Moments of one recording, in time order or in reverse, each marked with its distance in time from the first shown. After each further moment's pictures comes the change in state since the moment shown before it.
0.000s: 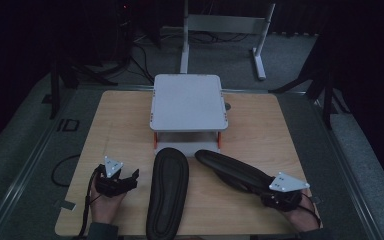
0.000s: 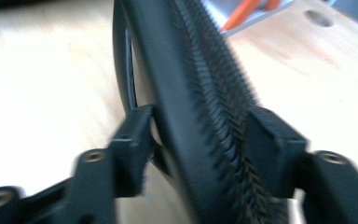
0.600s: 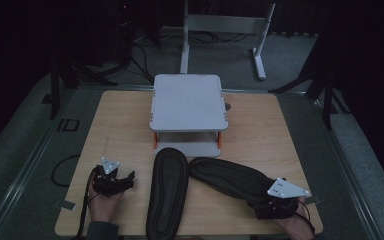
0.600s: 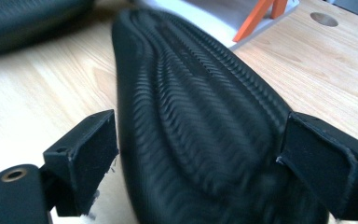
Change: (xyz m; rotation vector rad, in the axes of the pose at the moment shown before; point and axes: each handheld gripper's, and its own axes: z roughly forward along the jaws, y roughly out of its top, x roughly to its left) left arm 0.019 -0.019 0.023 0.113 0.040 -0.080; right arm 0.025 0.001 -0.002 -0.048 0.020 0.100
